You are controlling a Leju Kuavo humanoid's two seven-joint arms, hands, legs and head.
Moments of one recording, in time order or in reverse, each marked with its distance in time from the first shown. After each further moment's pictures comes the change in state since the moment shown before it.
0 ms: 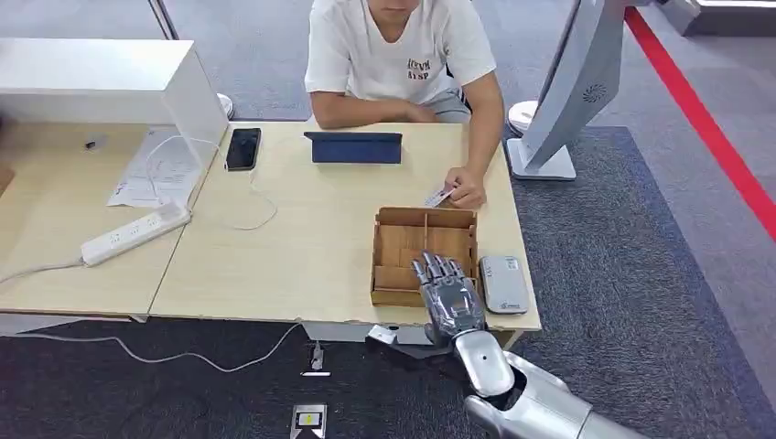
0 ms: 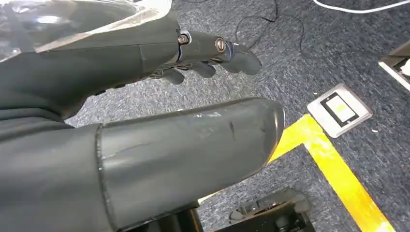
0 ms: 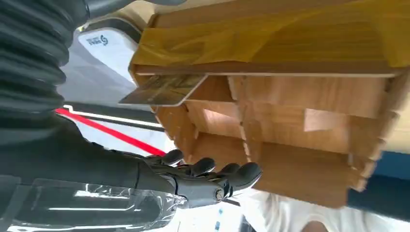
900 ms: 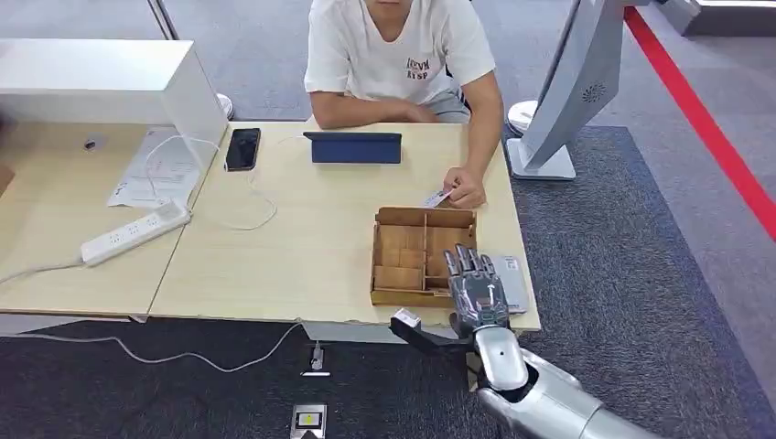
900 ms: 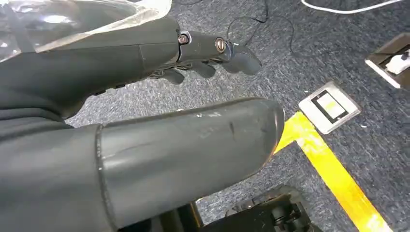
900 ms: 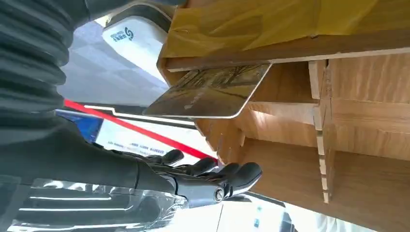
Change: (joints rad) left arm 0.012 -0.004 0.002 0.000 -0.023 0.000 -0.037; right arm -0.007 -0.014 -0.010 0.115 0.016 -0.118 0.068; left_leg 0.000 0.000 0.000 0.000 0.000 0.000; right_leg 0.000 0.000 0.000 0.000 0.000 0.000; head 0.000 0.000
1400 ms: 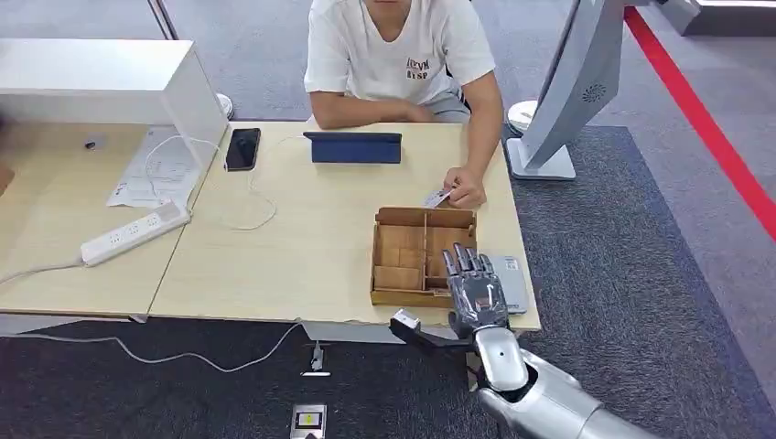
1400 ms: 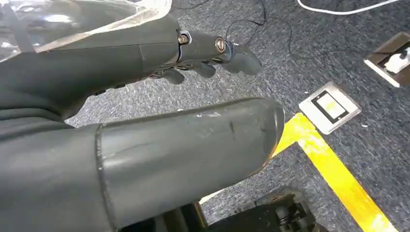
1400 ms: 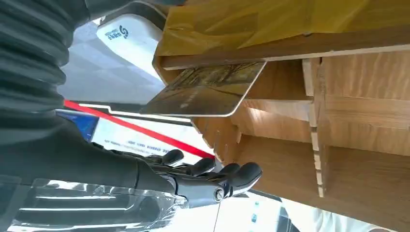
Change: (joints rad) left arm 0.011 0.000 0.015 0.000 -0.042 0.000 0.012; right arm 0.001 0.010 -0.001 0.024 0.010 -0.024 -0.021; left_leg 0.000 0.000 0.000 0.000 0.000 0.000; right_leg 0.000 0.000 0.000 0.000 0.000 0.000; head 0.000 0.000
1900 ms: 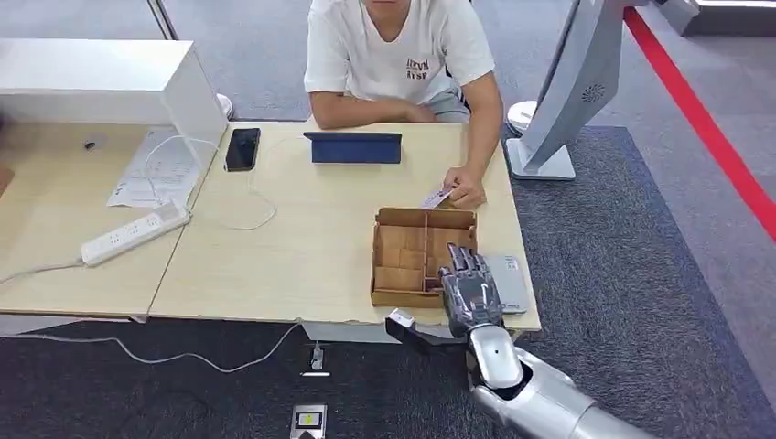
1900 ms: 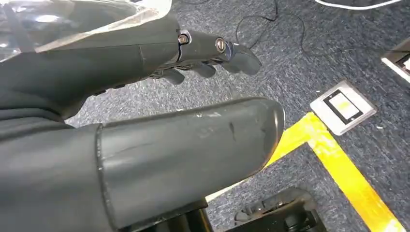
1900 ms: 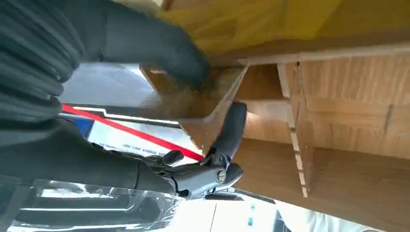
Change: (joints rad) left arm -0.002 0.025 0.004 -0.033 0.013 -0.009 0.045; right arm -0.009 0.026 -0.002 0.026 -0.024 0.002 -0.026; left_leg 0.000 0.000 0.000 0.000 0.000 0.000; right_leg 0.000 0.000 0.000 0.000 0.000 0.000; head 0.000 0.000
